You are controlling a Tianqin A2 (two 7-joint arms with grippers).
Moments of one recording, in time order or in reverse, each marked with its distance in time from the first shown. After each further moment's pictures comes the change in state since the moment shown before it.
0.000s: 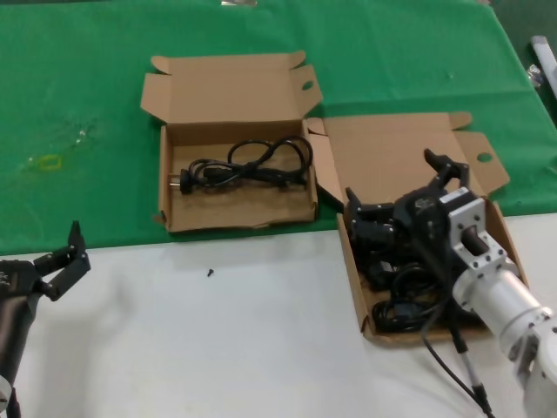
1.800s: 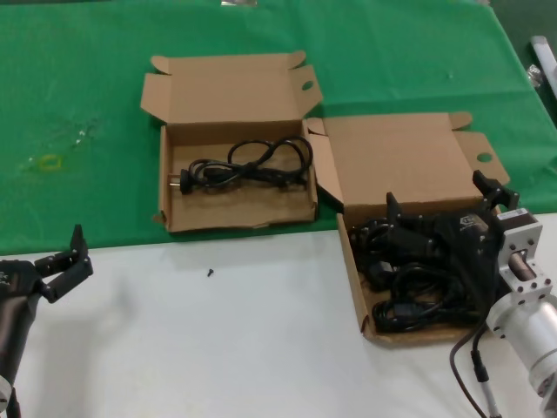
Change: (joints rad) left arm 0.000 0.000 0.000 0.000 0.000 0.000 0.000; right arm -0.174 0.014 0.065 0.155 0.049 0.124 0.122
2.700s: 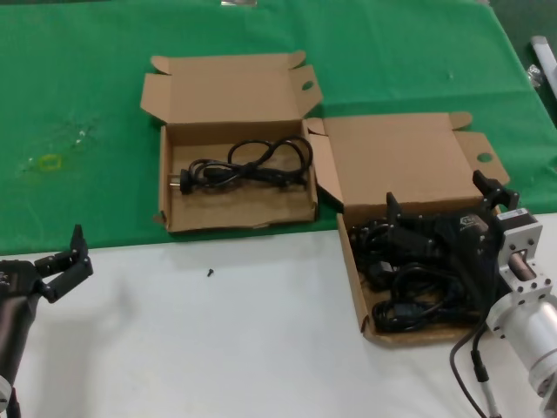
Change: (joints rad) left arm 0.000 0.000 0.000 0.000 0.000 0.000 0.000; right arm 0.000 0.000 0.000 0.000 0.000 0.000 0.000
